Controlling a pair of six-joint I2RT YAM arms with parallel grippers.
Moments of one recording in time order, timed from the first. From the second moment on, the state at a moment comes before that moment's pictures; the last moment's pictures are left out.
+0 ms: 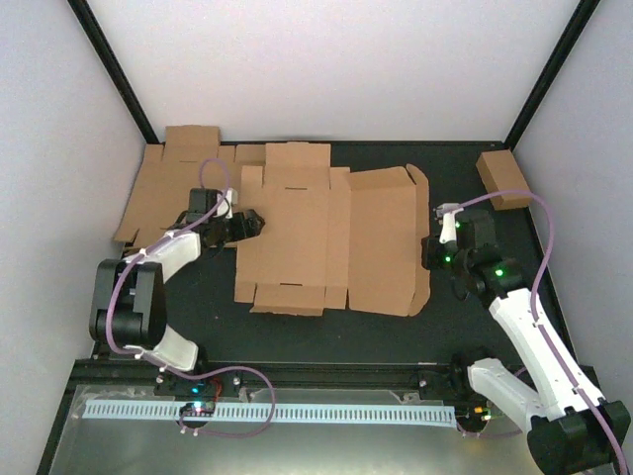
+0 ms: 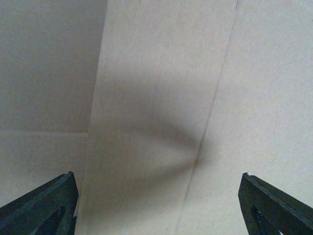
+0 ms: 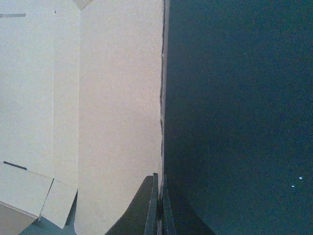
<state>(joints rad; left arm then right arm) -0.08 1.53 0.83 -0.15 0.33 -0.36 0.27 0.89 0.81 -0.66 -0.12 0.21</state>
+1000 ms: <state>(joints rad) -0.03 1.34 0.77 -0.24 0.63 -0.35 0.26 0.93 0.81 -0.59 -0.11 0.26</state>
